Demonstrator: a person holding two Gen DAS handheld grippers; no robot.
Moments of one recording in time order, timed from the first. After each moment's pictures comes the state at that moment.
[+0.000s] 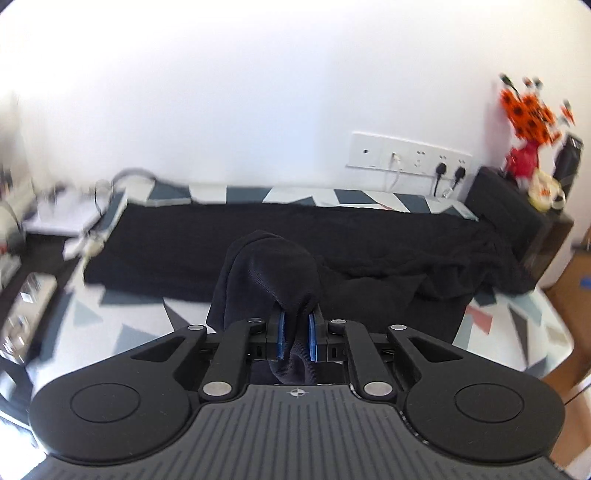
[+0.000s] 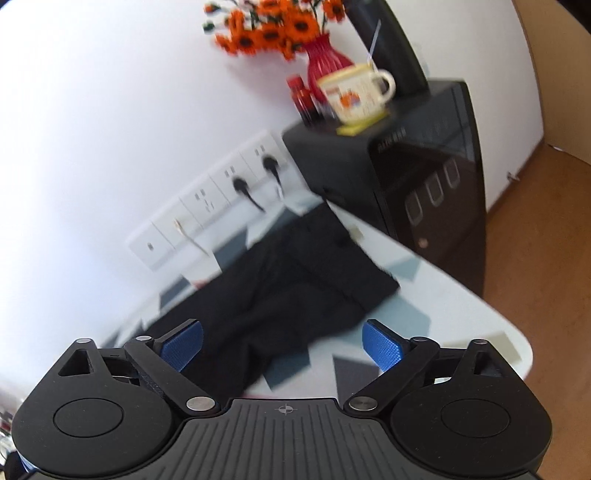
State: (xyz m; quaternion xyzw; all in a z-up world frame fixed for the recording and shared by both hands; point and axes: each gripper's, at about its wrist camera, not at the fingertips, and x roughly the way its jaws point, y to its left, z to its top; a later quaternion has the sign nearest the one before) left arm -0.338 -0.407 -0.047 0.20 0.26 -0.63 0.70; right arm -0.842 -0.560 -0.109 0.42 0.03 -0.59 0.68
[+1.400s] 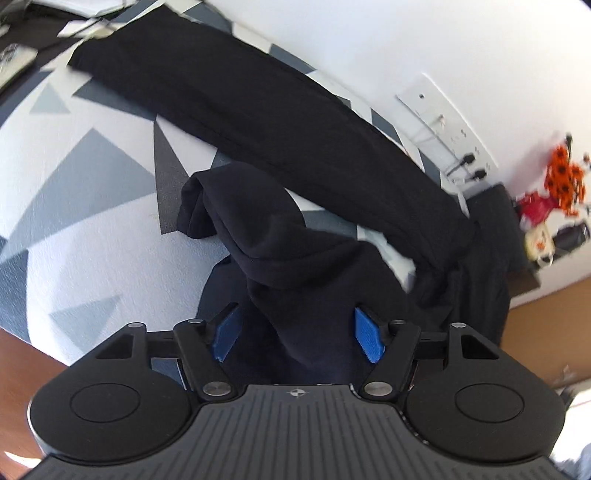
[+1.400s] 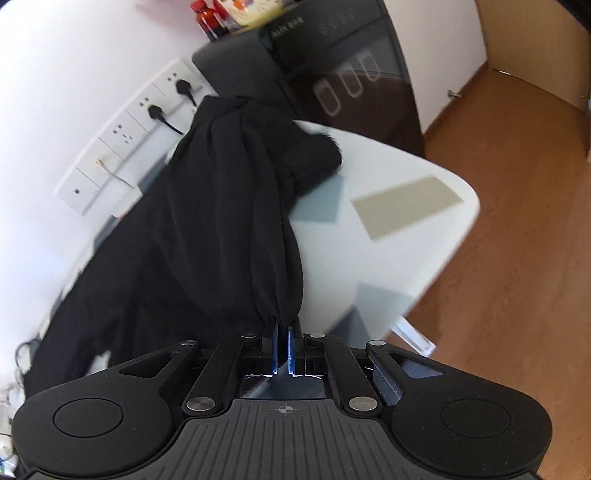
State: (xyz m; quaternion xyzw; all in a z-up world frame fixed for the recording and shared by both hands) left arm -0.253 -0.430 -0.137 0.06 0.58 -0.56 0.59; right arm -0.829 -0.494 -0.191 0.51 0.10 -0.62 0.59
